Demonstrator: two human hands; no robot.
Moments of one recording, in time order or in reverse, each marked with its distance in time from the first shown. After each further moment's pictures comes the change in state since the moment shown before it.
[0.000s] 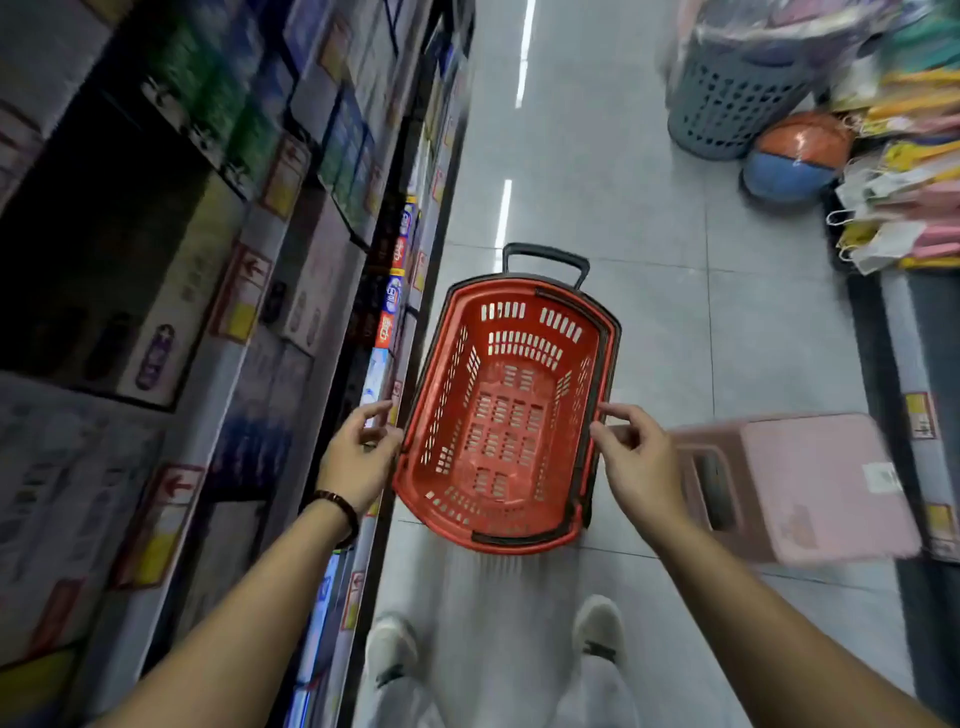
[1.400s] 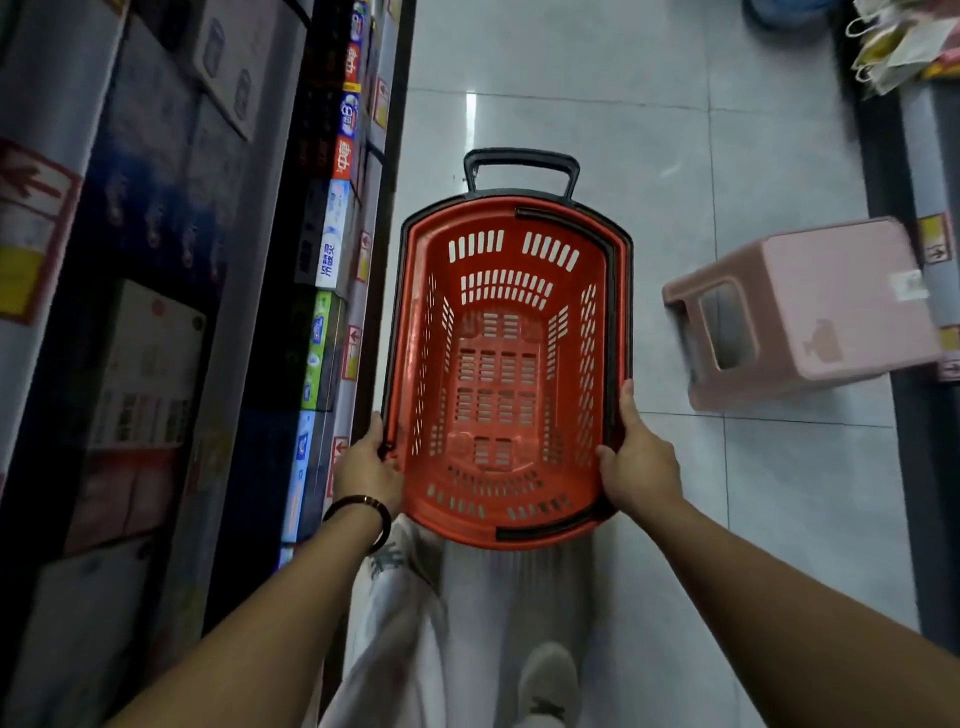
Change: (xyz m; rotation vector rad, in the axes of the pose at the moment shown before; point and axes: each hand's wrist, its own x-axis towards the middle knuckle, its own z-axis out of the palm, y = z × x) left_hand -0.101 -0.264 0.064 0.340 -0.099 -0.101; right_hand -0.128 0.238 0.054 -0.519 -0.101 0.229
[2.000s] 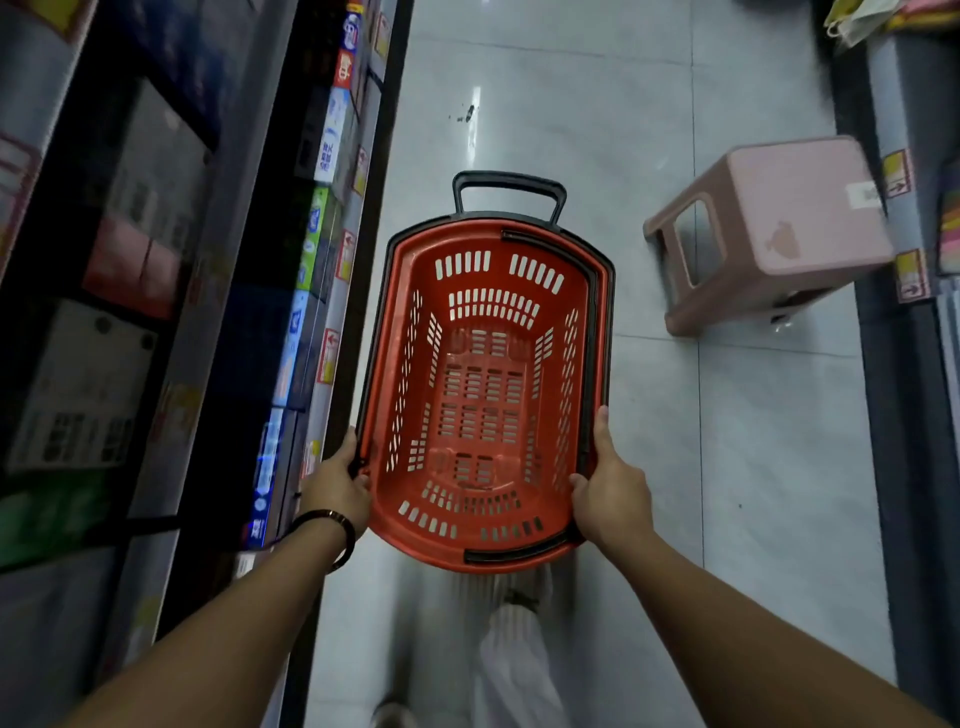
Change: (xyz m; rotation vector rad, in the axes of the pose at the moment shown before) left_hand -0.177 -0.137 0.036 0.042 -0.001 -0.068; right_hand -0.165 0.148 0.068 0.002 -0.040 -0.013
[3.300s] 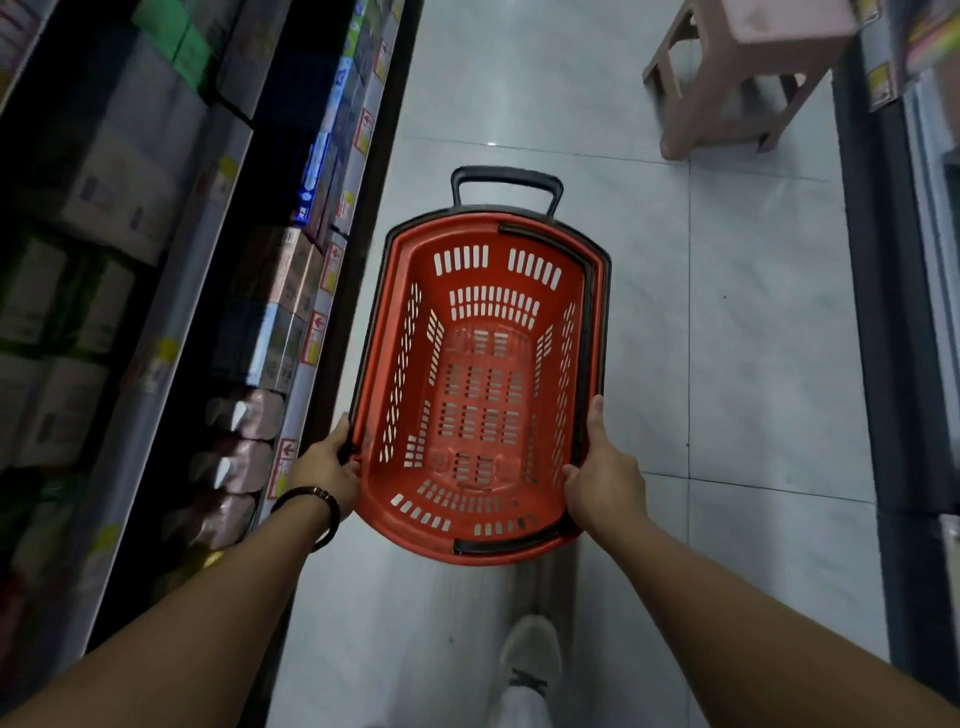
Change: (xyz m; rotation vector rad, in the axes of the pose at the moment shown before) left_hand -0.355 -0.359 0.106 0.055 0.011 0.019; right_hand -0.363 0.320 0.160 -0.057 -0.029 -0.072
